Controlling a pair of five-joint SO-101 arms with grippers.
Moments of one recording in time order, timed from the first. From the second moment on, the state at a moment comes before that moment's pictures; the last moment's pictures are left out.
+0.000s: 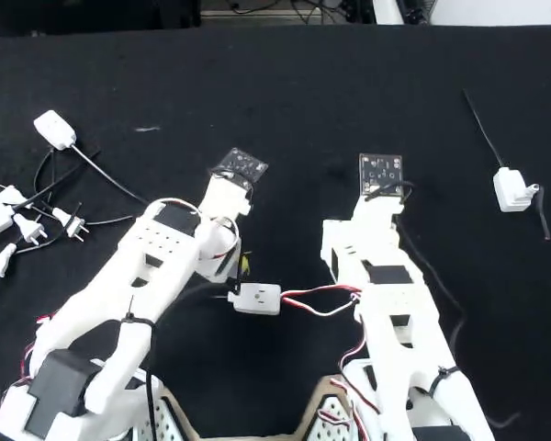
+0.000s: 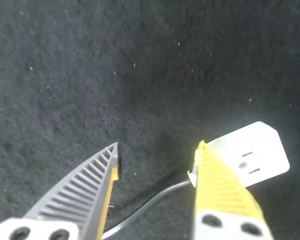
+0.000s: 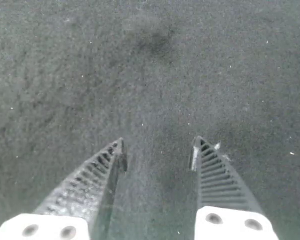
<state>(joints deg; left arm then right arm) 18.5 -17.6 42.3 54.5 -10.3 -1.9 -37.6 74.8 21.2 -3.7</state>
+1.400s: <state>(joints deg) 13.9 -24.0 43.1 67.0 -20.0 -1.9 -37.6 74.8 21.2 -3.7</state>
